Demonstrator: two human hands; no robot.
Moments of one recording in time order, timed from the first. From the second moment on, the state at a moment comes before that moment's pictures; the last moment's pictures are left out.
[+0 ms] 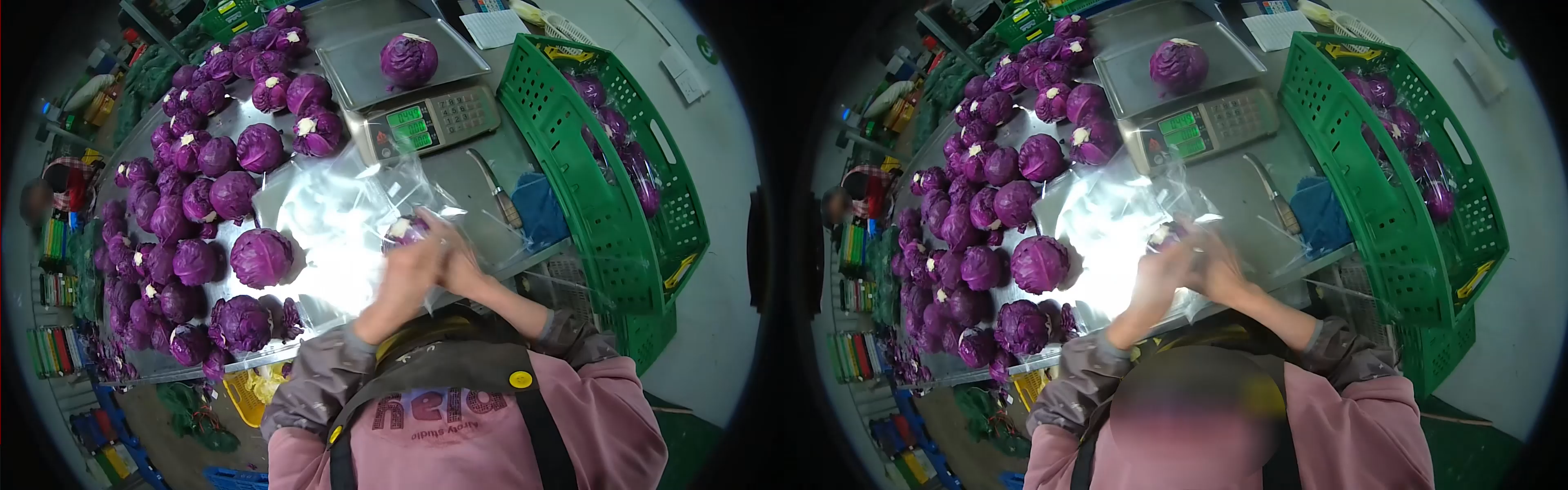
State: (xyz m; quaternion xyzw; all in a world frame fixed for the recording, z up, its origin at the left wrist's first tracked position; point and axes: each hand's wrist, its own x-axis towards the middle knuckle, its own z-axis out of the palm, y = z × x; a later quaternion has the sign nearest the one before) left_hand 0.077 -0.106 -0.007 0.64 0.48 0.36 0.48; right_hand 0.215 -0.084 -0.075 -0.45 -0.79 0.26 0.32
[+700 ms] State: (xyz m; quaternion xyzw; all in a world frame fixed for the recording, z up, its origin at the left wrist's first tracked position) left_hand 0.068 -0.140 -0.054 0.74 0.54 0.17 0.35; right_hand 0.232 -0.020 -0.167 -0.51 -0.29 0.60 0.55
